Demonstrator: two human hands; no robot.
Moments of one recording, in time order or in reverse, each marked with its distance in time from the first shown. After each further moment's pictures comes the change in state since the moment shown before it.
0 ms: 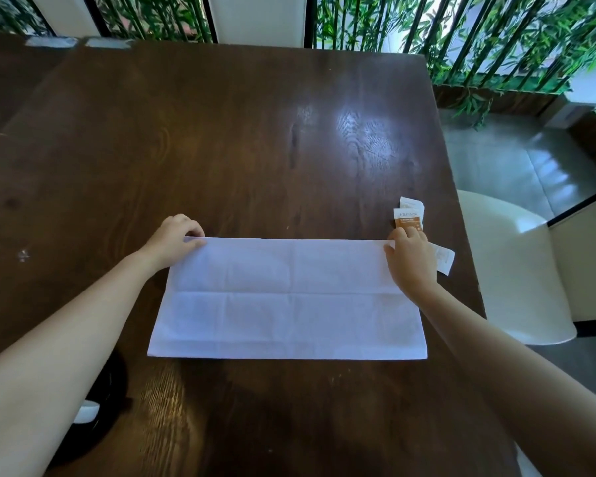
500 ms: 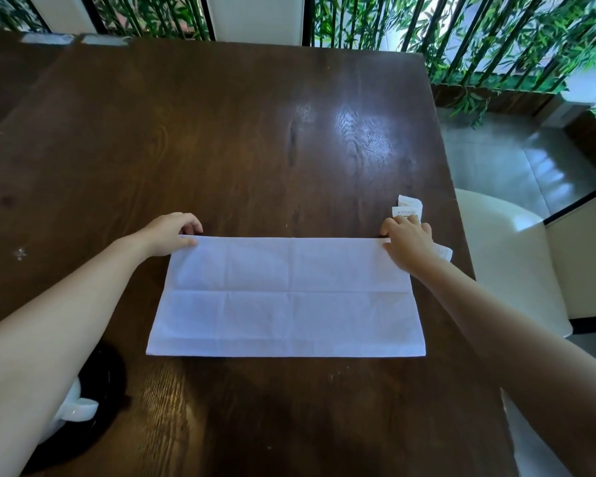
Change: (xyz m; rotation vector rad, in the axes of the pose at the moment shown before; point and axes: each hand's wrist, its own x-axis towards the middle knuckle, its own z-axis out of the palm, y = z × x) left_hand 0.011 -0.008 -0.014 0.032 -0.185 -0.027; right_hand 0.028 0.003 -0.011 -0.211 -0.259 -0.126
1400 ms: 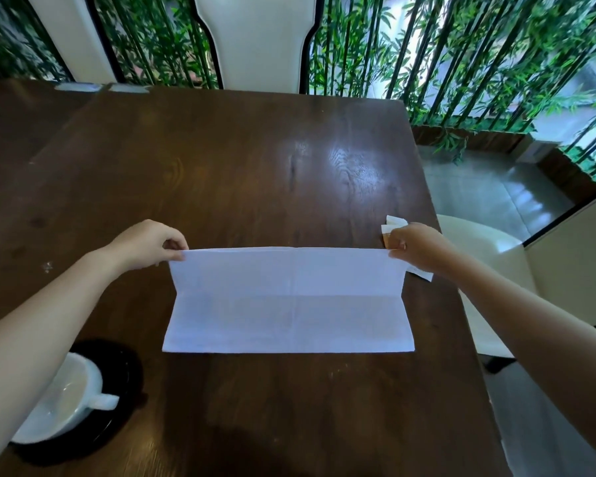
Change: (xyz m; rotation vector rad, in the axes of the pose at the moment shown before) left_hand -0.084 0.010 -0.053 0.121 0.094 0.121; right_hand -0.041 0.015 -0.075 0.104 -0.043 -0.165
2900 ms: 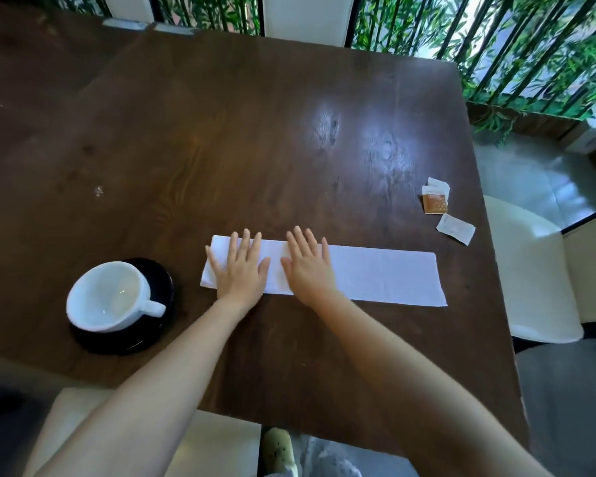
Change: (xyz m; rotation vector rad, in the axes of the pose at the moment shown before) left_hand -0.064 0.064 0.187 0.116 0.231 -0.279; right_hand -0.042 -0.222 0.164 0.069 0.004 -0.149
